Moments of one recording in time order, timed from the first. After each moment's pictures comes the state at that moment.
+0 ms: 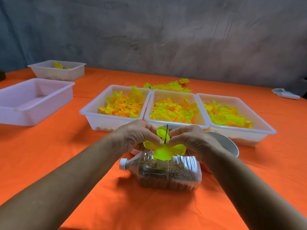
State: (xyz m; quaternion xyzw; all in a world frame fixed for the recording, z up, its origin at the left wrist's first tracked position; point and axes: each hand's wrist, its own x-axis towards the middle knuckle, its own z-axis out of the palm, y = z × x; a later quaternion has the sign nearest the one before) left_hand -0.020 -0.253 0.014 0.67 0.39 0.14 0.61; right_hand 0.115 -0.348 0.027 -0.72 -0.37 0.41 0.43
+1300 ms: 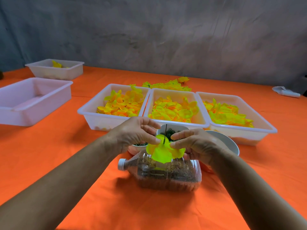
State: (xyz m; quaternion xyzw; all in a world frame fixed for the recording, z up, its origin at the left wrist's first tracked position) left_hand -0.030 -0.253 0.014 0.71 0.35 0.20 0.58; right_hand 0.144 -0.347 0.007 -0.69 -0.36 0.46 0.43
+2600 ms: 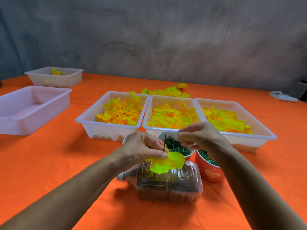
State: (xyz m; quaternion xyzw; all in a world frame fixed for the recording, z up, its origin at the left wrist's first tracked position) left_hand -0.023 -0.264 -0.002 0.75 0.27 0.26 0.55; right_hand 0.162 -0.336 0.024 -0.71 -0.43 0.30 0.46
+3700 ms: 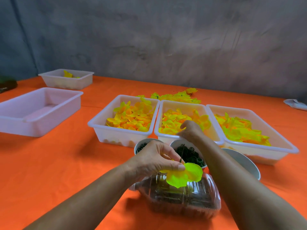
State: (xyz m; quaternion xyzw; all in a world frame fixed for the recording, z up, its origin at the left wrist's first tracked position) left_hand -0.023 -0.257 -0.008 0.72 0.24 0.22 0.61; right_hand 0.191 -0.199 -0.021 -0.85 -0.47 0.12 0.21
